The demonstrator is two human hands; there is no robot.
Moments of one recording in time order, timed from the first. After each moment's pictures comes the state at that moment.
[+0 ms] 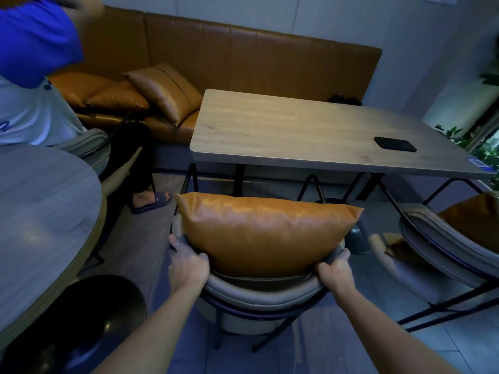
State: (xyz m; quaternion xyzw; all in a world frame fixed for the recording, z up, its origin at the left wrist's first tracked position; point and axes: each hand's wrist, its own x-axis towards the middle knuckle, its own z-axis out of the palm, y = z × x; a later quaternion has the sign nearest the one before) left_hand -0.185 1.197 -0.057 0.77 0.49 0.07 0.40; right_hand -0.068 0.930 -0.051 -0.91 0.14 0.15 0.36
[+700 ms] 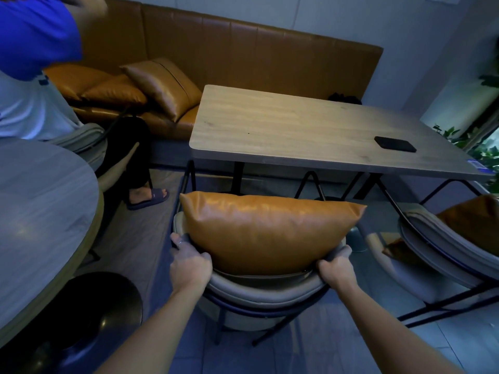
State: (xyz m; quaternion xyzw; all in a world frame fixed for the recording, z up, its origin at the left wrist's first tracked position) left_hand -0.178 1.201 -0.073 0.79 0.47 0.07 0.39; right_hand -0.054 0.929 -0.051 -0.92 0.14 0.16 0.33
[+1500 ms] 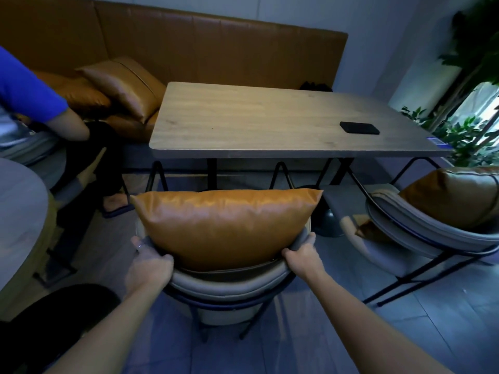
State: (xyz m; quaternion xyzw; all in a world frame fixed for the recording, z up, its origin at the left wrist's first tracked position) left_hand -0.180 1.202 -0.068 0.82 0.48 0.01 0.31; right_hand -0.055 0.911 -0.047 -0.90 0.10 0.22 0.36
